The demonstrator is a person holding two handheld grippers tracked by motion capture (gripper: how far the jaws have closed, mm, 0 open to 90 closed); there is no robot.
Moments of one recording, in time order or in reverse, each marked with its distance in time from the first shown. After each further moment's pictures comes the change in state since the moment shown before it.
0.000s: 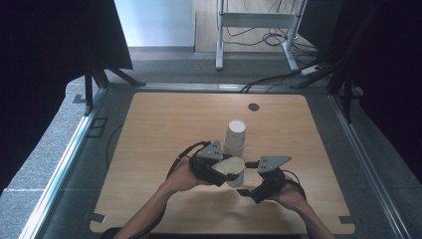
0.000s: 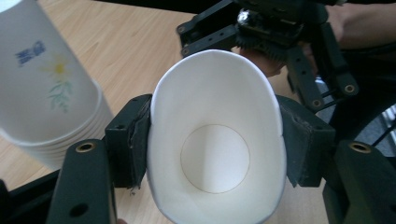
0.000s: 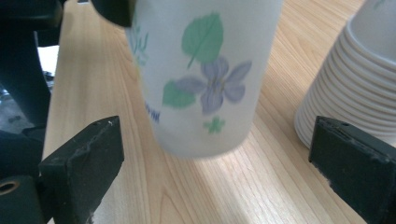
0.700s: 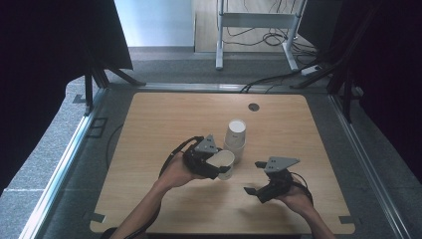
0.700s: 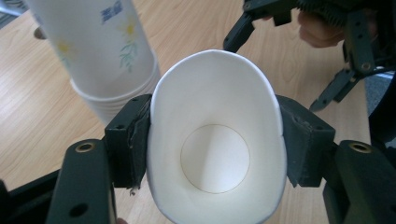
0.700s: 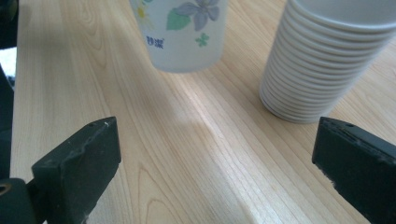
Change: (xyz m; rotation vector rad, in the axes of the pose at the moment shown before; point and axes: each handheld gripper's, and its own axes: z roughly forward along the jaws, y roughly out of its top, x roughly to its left) left arm 0.015 -0.005 -0.012 0.093 0.130 -0.046; right arm -0.003 -0.014 -0.016 0.024 -0.120 0.070
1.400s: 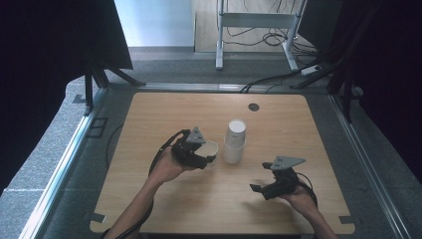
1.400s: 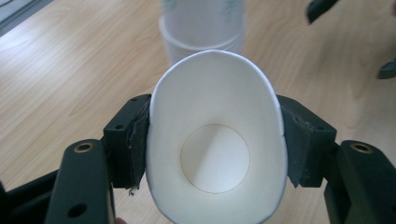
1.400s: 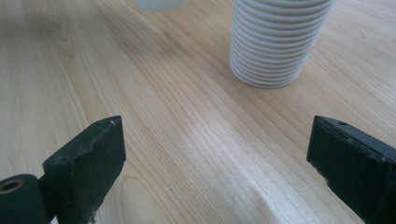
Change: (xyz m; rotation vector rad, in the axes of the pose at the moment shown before) left arm 0.032 -0.019 -0.012 0.085 0.178 -0.111; right arm -0.014 -0.018 -0.005 0.030 -0.058 0.091
